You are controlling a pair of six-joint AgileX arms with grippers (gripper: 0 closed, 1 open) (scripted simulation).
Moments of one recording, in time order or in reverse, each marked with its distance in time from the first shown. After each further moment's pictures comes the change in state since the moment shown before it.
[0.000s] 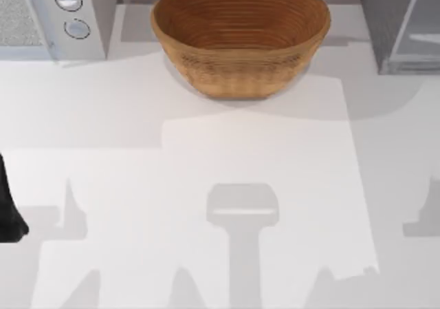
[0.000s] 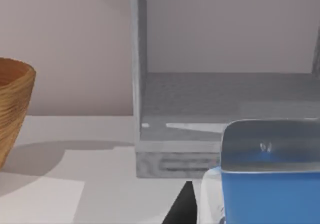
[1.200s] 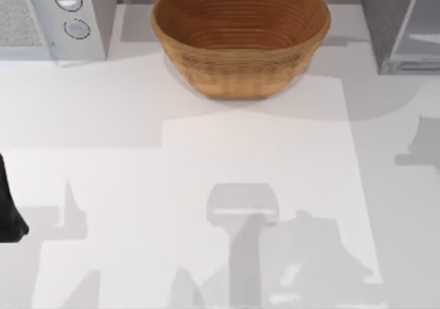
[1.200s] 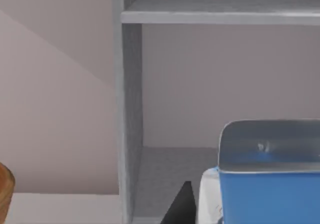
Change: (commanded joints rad) left arm 0.000 0.000 0.000 0.000 0.000 0.000; right arm -0.119 0.723 0.349 0.431 -0.127 0.010
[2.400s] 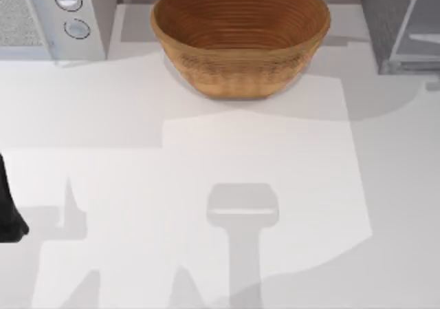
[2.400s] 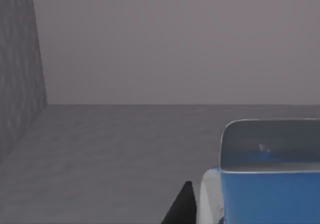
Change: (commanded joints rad) left arm 0.000 0.000 0.000 0.000 0.000 0.000; right arm -0.179 1.394 0.602 0.741 -0.154 0.008
